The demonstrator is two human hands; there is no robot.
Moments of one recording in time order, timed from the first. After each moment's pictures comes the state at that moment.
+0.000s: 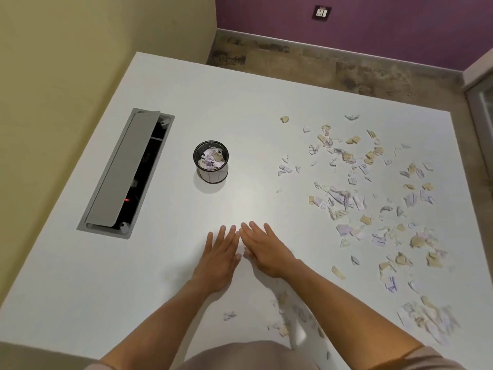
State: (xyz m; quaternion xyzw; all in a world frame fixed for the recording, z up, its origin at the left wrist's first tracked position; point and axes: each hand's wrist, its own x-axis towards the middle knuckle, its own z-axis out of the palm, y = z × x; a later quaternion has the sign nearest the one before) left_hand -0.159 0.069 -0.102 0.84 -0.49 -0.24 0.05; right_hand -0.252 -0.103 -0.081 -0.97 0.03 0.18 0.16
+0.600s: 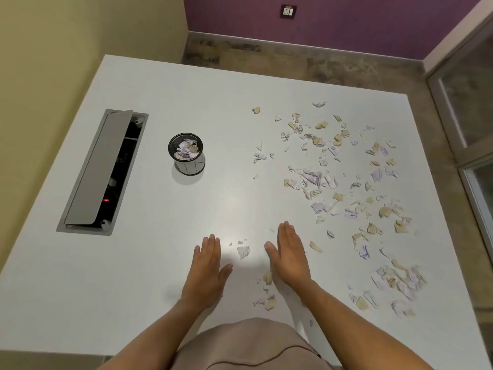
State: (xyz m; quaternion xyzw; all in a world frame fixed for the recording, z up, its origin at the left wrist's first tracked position) left_hand -0.223 0.100 -0.102 0.86 -0.42 -0.25 0.11; right_hand -0.366 -0.097 -0.087 -0.86 0.40 0.10 0.30
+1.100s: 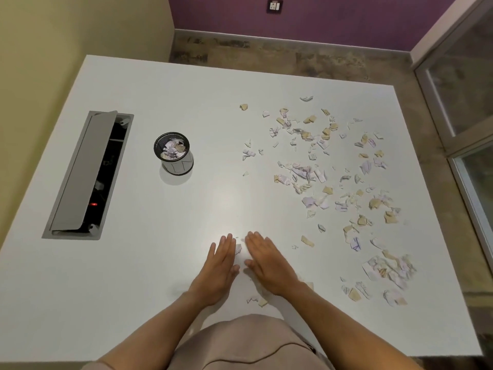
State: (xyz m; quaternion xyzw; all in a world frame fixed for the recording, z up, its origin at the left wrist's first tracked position) left_hand -0.237 0.074 -0.107 0.78 -0.54 -0.29 0.16; right_hand -0.371 -0.078 -0.088 -0.94 0.19 0.09 0.28
